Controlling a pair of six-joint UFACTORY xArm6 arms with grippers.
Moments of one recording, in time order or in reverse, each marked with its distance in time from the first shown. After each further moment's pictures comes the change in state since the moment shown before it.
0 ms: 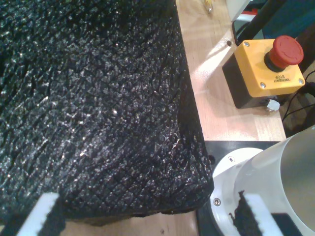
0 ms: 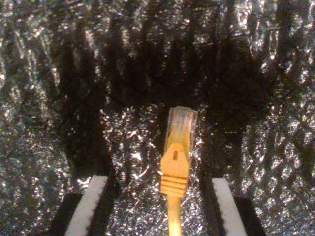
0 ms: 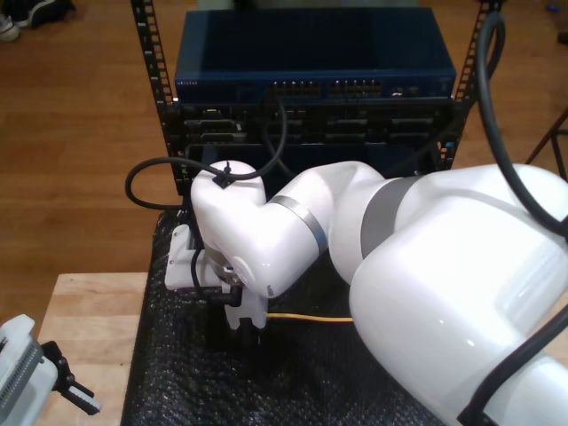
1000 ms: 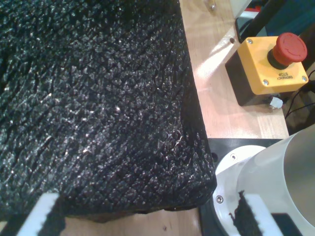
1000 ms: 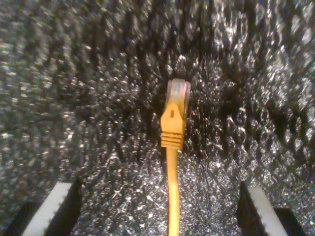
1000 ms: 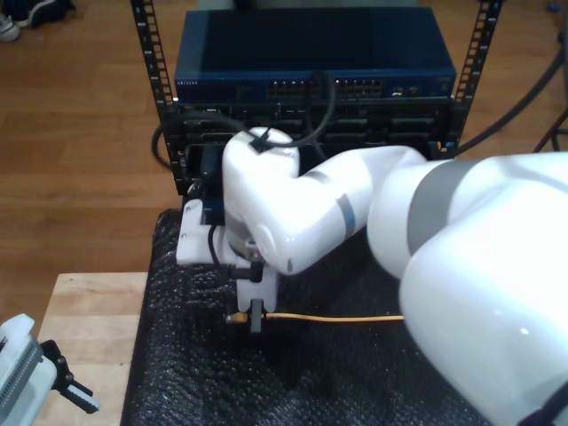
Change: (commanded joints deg) left arm 0.0 0.0 0.0 0.0 -0.5 0.0; right arm -2.4 -4.8 2.8 2.2 0.4 -1.3
